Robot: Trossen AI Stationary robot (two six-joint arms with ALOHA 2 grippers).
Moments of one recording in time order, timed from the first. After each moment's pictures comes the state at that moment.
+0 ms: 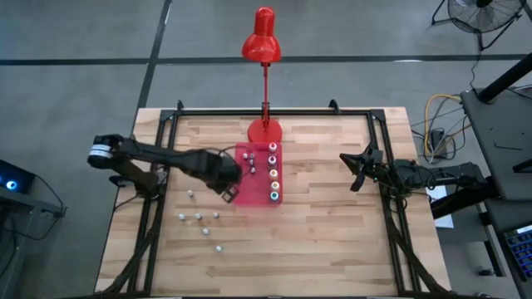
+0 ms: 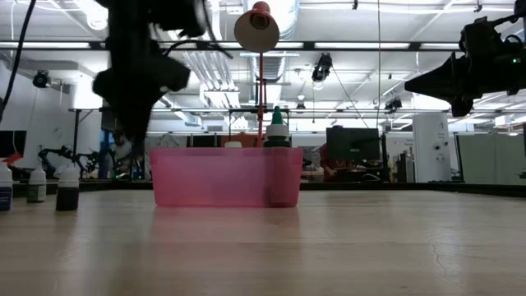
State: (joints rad) left arm -0.04 1.47 1.06 -1.01 -0.12 -0.87; right arm 0.10 0.05 0.02 0.04 0.58 0.23
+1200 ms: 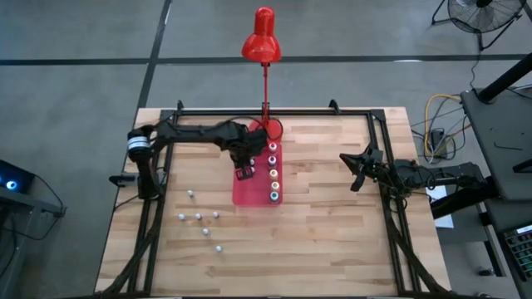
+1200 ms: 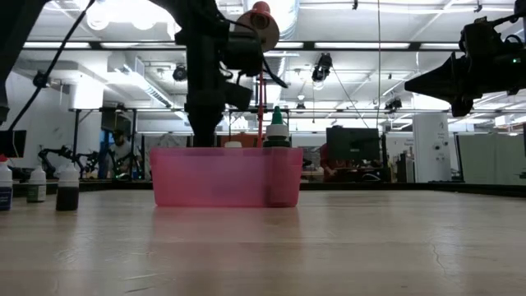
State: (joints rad) left arm 0.26 1.80 1.41 -1.00 -0.09 0.03; right arm 0.10 0.05 0.02 0.04 0.58 0.23
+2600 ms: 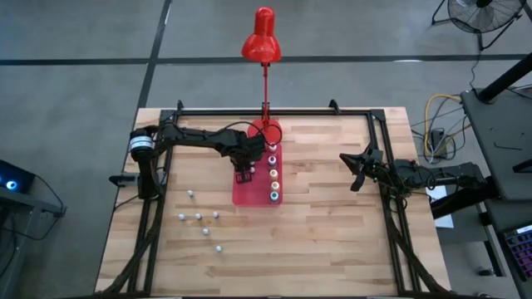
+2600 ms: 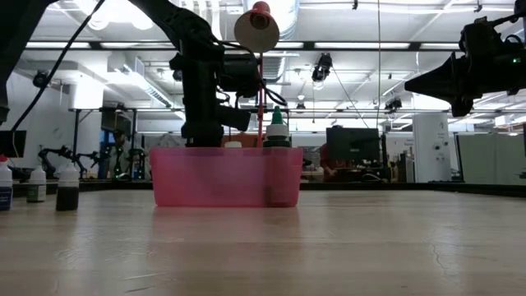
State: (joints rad) left arm 0.27 1.83 1.25 -0.78 -0.10 0.10; right arm 0.10 0.05 0.02 0.04 0.58 0.23
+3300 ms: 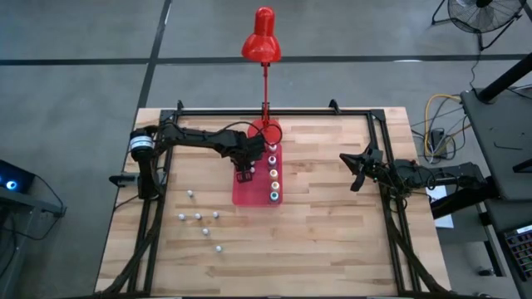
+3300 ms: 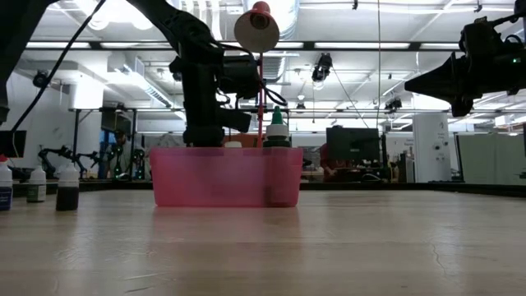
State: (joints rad) left arm 0.27 1.83 1.24 -0.73 -0.13 0.10; right arm 0.10 0.05 0.02 0.04 0.58 0.23
